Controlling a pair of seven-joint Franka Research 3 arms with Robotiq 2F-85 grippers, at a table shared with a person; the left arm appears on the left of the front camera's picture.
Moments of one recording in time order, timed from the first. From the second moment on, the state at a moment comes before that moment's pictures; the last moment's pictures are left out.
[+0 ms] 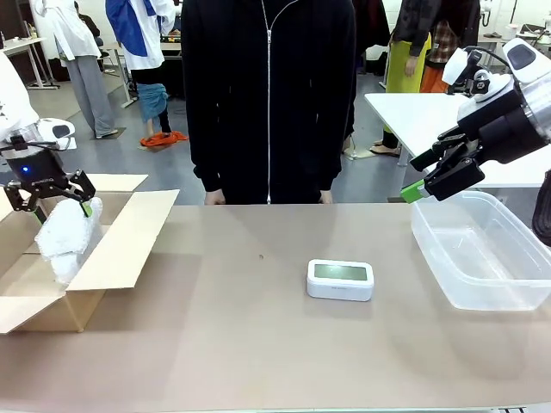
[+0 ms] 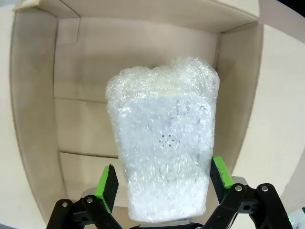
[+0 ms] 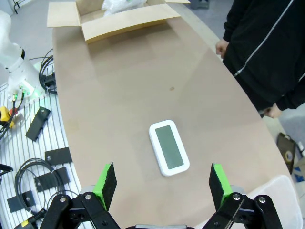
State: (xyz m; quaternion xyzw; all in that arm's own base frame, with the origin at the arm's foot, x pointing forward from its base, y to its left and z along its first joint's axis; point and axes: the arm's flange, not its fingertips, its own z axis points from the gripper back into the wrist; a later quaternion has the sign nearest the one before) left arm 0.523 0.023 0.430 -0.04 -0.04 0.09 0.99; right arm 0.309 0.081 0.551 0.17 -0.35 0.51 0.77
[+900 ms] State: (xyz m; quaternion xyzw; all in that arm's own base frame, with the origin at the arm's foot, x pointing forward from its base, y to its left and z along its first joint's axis) left arm 0.436 0.000 0.584 -0.02 -0.07 0.05 1.00; right arm 0.309 0.081 0.551 0.17 -0.35 0.51 0.77
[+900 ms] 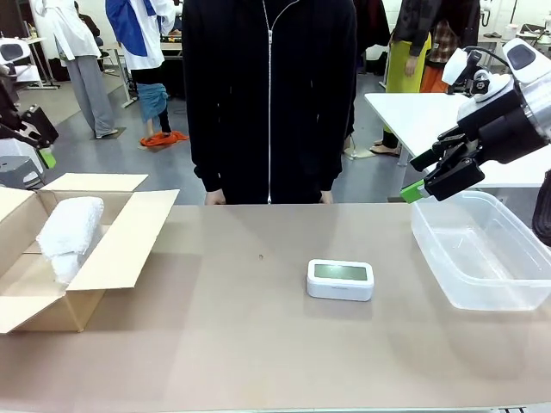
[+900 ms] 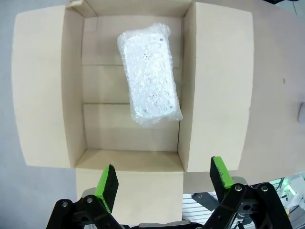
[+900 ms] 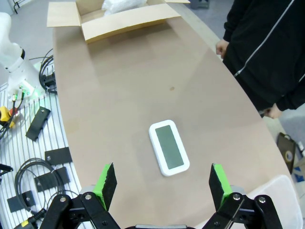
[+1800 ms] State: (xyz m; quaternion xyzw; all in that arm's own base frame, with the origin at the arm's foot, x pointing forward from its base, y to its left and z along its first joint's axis) left arm 0.439 -0.001 0.584 -0.02 -0.07 0.05 1.00; right arm 0.309 0.081 0.551 0.17 -0.35 0.51 0.77
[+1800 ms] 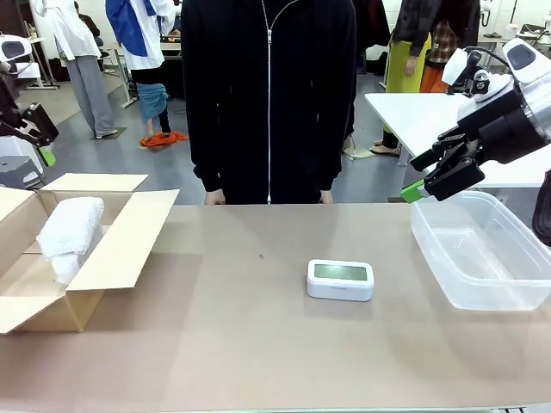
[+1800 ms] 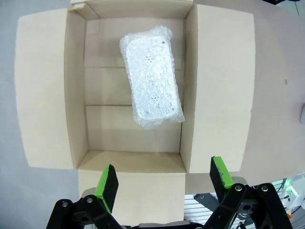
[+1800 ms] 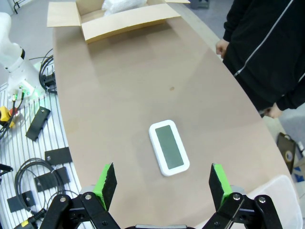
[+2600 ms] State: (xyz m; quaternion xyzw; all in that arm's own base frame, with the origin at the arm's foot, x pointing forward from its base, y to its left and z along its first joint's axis) left arm 0.439 -0.001 0.584 -0.02 -0.07 0.05 1.00; right arm 0.309 0.081 0.551 0.17 -0.35 0.51 0.77
